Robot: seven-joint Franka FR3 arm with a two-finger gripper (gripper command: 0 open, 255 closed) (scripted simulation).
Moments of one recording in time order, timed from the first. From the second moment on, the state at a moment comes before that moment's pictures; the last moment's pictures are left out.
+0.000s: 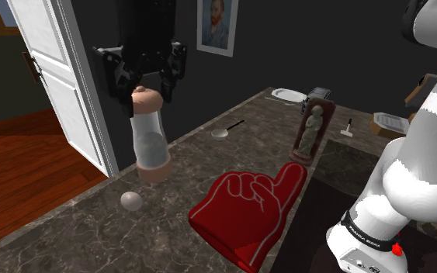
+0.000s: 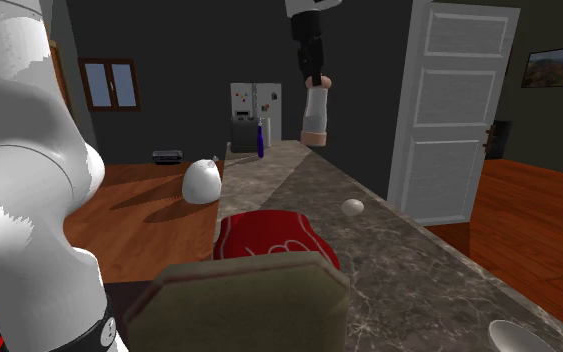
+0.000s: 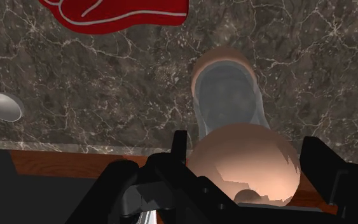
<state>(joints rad) 0.09 0.03 0.71 -1.56 -0.13 1.70 0.74</state>
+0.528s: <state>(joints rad) 0.12 0.08 0.72 -1.39 -0.17 1.57 0.75</state>
